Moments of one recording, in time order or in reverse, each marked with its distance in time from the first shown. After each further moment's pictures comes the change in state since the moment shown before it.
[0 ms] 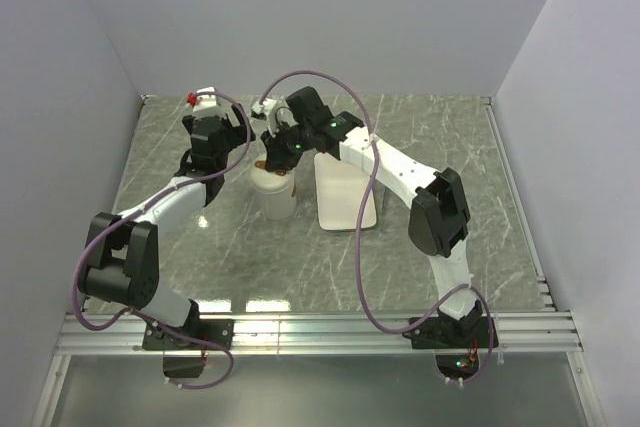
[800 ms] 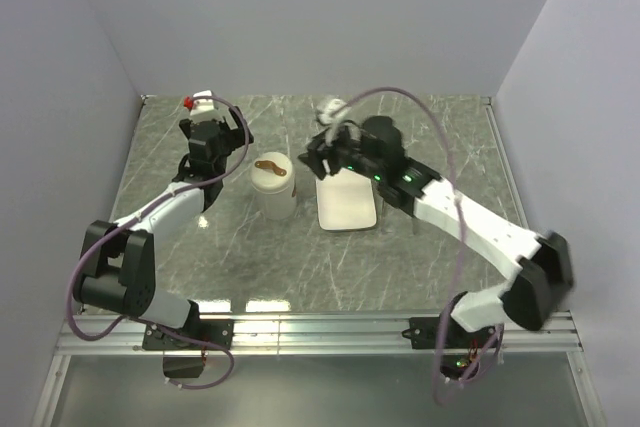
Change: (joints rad) left arm -0.006 -0.031 -0.027 0.005 -0.023 0.000; right arm -0.002 -0.581 -0.662 0.503 0.251 0.058
